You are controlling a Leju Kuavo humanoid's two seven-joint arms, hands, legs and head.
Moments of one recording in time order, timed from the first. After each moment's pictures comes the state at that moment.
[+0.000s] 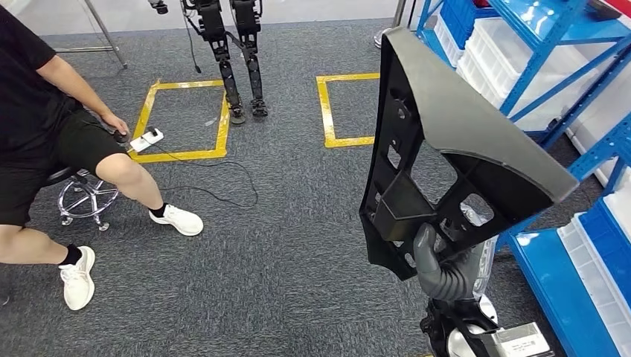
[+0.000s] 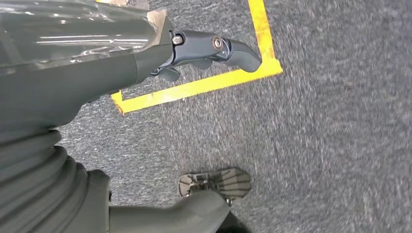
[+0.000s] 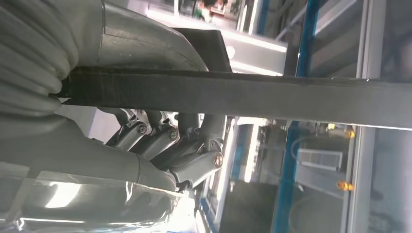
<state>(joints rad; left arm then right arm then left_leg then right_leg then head) -0.10 -0.02 0.27 -0.21 -0.26 0.18 -0.42 0.05 0.03 0.21 -1.96 0.13 -0.09 -0.67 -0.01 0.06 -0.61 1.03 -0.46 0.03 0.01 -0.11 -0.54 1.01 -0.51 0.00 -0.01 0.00</state>
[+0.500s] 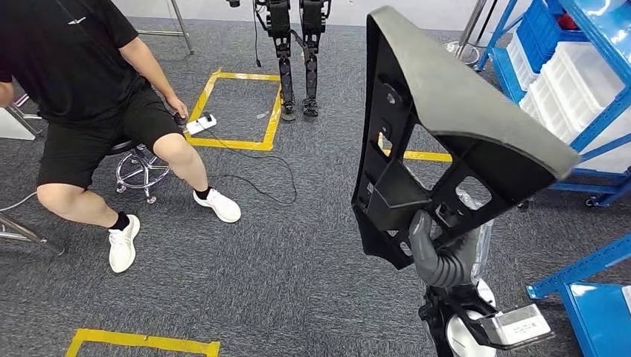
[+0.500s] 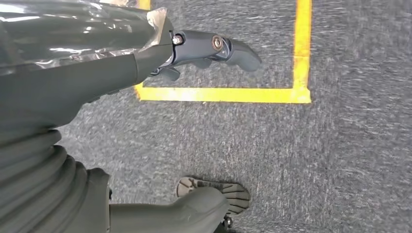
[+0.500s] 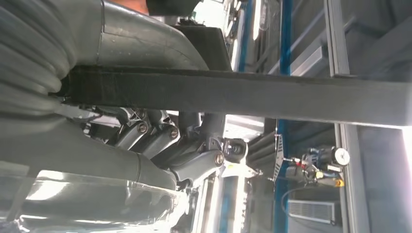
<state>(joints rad) -0.09 -0.03 0.30 -0.21 -0.24 0.20 -0.43 -0.03 0.06 0.20 -1.95 0.12 -0.04 -0.64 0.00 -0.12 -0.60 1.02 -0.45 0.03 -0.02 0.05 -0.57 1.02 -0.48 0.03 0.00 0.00</state>
